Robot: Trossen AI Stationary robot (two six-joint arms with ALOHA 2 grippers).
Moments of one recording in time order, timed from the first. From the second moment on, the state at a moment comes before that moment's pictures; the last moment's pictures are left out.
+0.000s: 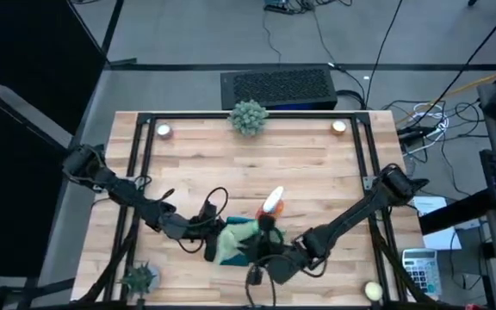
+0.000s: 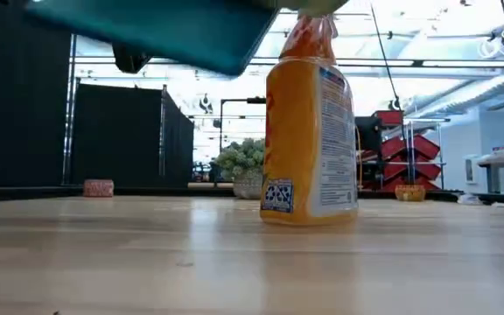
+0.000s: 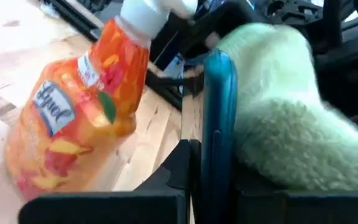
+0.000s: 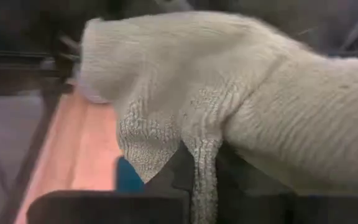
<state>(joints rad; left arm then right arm) -0.55 1.51 0.68 0.69 -0.49 -0.77 0.56 1.99 1.46 0.02 0.72 0.24</state>
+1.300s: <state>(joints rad) -0.54 1.50 0.68 0.79 -0.62 -0.75 0.56 2.01 1.46 0.23 0.80 0.12</state>
